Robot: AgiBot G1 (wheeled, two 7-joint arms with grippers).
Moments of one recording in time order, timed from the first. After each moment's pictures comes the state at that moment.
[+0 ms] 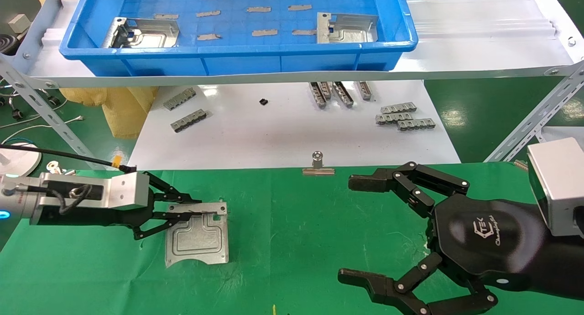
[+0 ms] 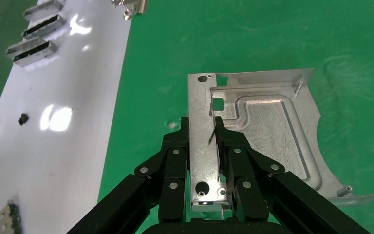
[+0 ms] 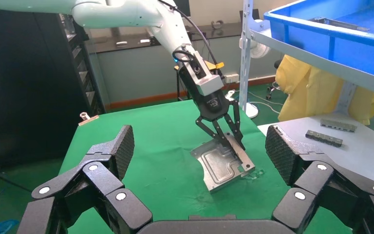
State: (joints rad) left arm -1.72 0.95 0.85 -0.17 1.22 1.51 0.70; right arm 1.09 -0.57 -0.38 1.25 -0.66 -1.45 0.13
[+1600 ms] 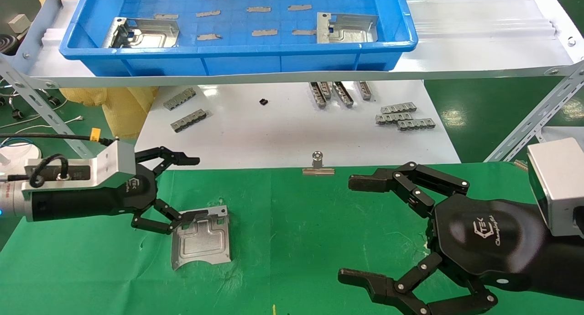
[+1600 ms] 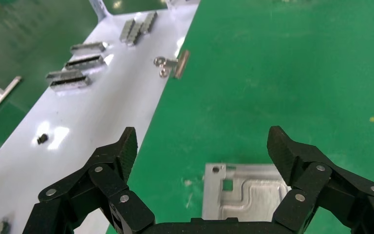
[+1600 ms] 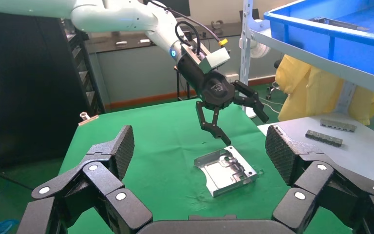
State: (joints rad) left arm -1.65 0.92 0.74 -0.17 1.07 1.59 0.59; right arm 1.09 -0.57 -0.38 1.25 -0.66 -1.45 0.13
